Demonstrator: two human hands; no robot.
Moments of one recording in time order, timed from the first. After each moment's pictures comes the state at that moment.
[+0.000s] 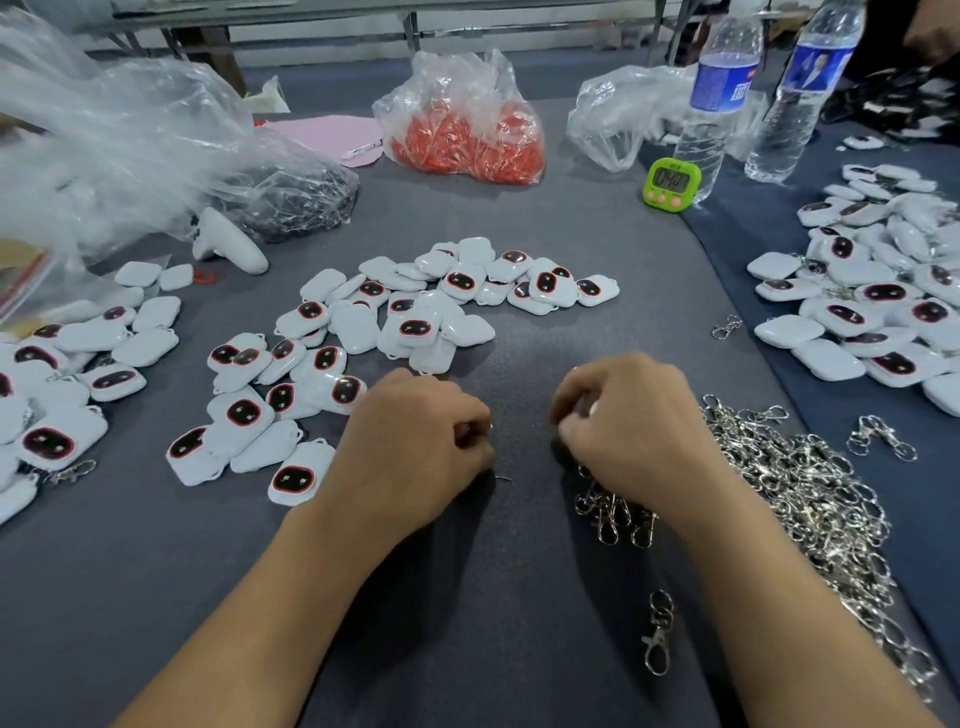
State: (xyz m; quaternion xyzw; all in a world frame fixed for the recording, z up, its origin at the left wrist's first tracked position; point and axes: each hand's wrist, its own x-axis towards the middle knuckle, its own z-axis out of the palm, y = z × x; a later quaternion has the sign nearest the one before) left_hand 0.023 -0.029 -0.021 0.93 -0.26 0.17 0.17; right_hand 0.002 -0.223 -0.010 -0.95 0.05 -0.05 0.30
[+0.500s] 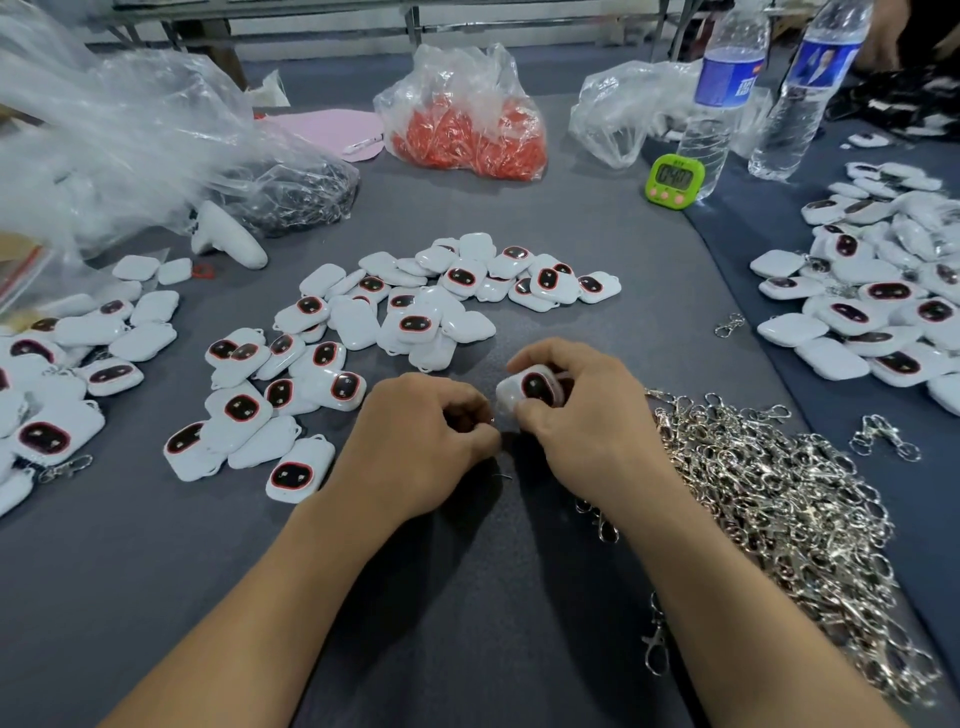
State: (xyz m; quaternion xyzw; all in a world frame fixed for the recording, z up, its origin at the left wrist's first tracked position) left_hand 0.032 -0.029 -0.029 0.94 -0.14 0.03 0.32; right_hand 0.010 -0.195 -0.023 -0.87 0.06 -0.07 0.49
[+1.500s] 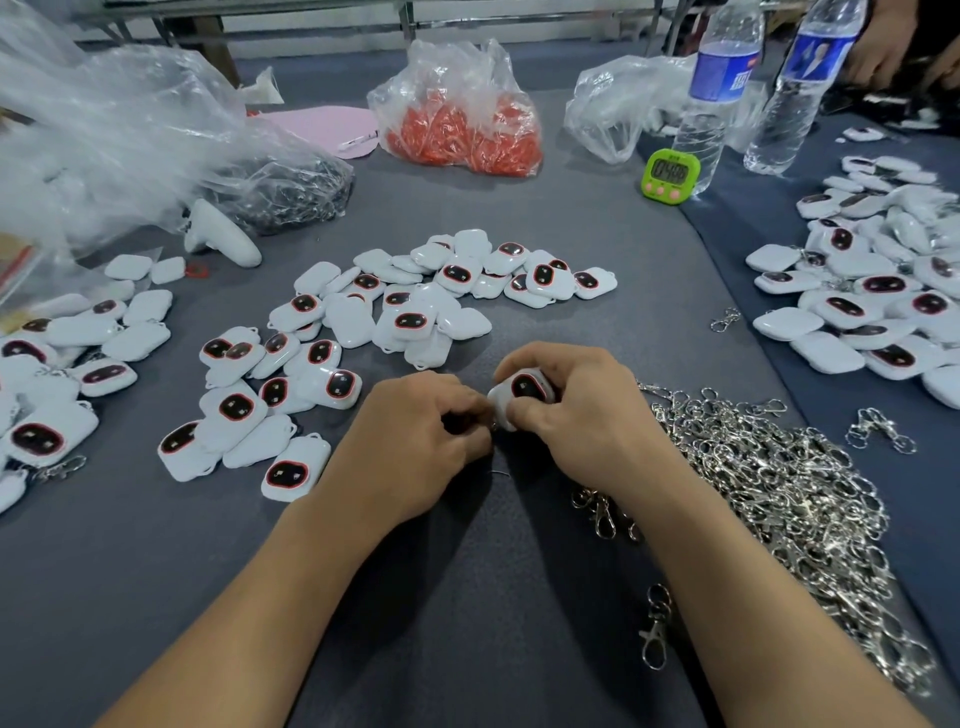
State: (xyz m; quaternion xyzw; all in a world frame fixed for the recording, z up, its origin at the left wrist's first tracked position) left_hand 0.032 -0.024 -0.029 0.92 -0.23 0.04 0.32; right_hand 0.015 -0.204 -0.023 -0.88 0.01 -0.03 0.48
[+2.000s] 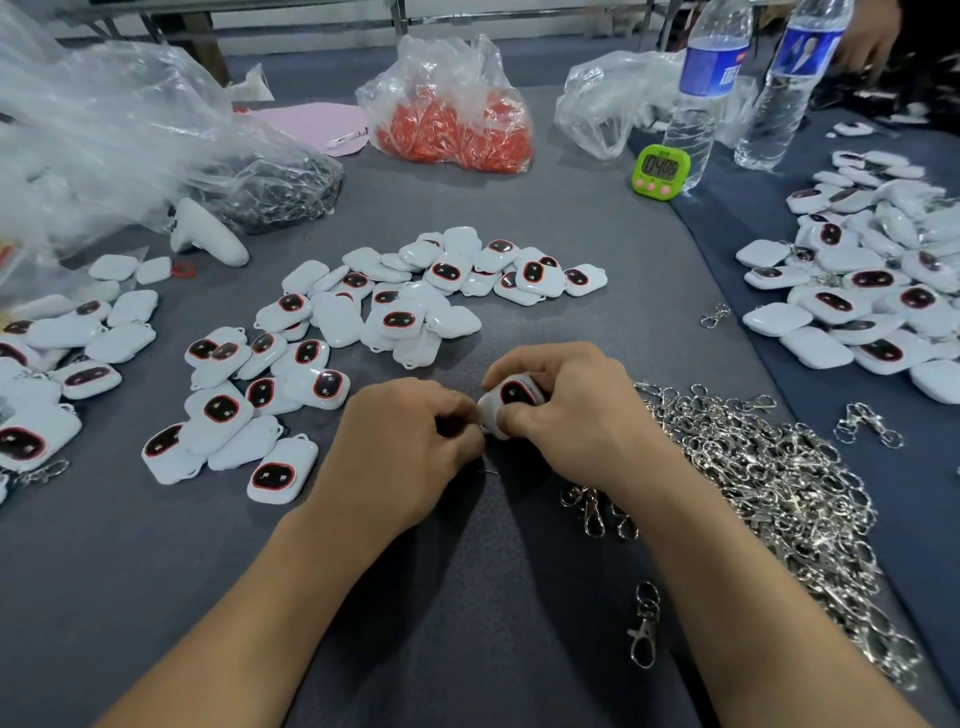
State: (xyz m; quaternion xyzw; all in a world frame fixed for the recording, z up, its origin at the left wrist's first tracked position) left_hand 0.024 -0.029 -0.030 0.93 -0.18 0.08 0.30; right_hand 0.014 -0.208 -0.018 -0.88 0.01 0.00 0.47
